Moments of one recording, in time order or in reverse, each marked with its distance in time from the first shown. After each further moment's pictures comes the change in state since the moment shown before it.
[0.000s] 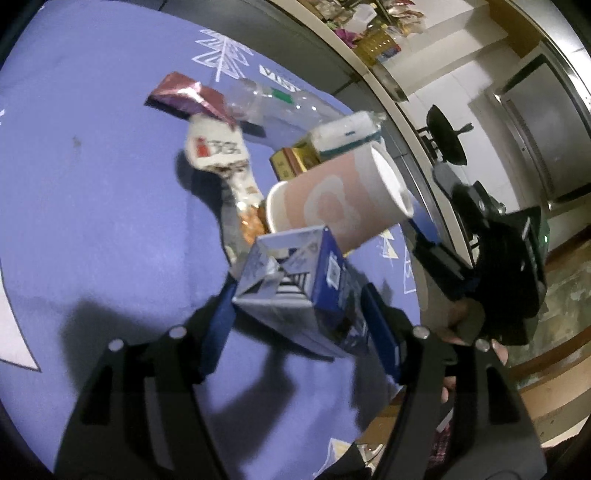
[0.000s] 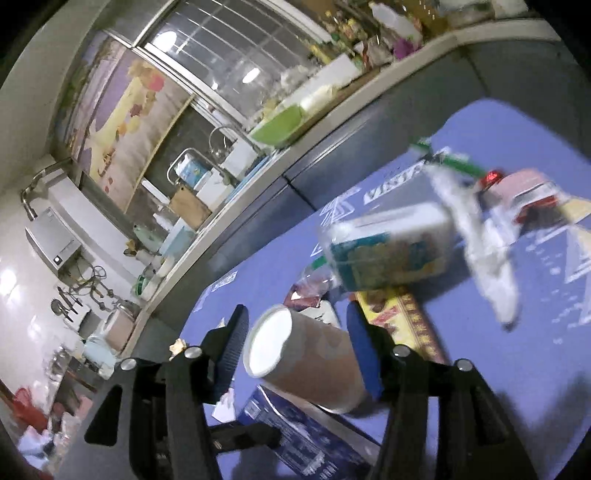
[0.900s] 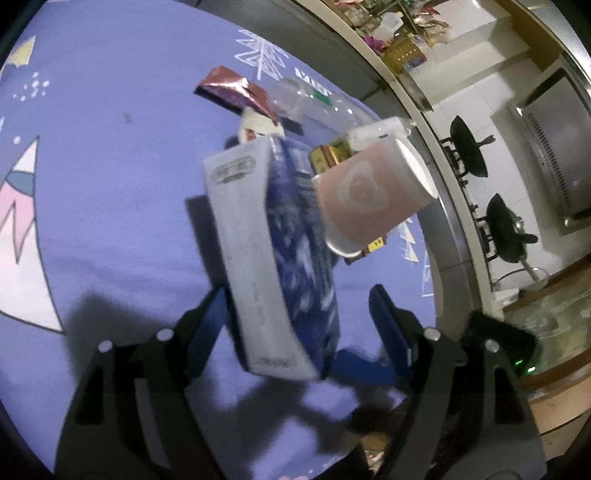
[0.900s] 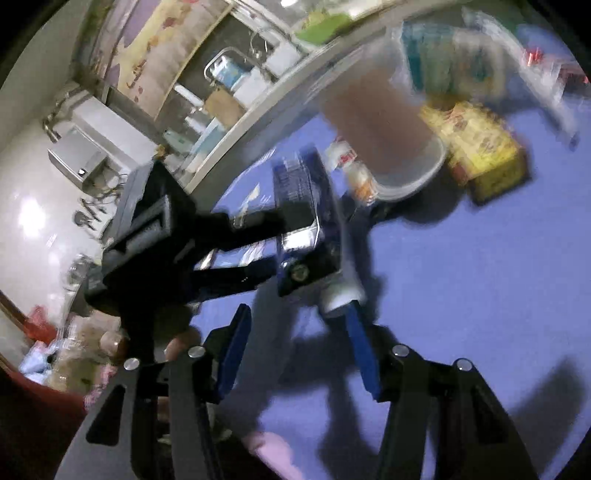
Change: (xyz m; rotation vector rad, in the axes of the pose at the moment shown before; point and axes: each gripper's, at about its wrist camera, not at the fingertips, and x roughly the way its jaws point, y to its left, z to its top) left arm -0.013 0.011 -0.012 -0.057 -0.026 0.102; right arm 0.034 0.026 -0.119 -0.136 0.316 0.081
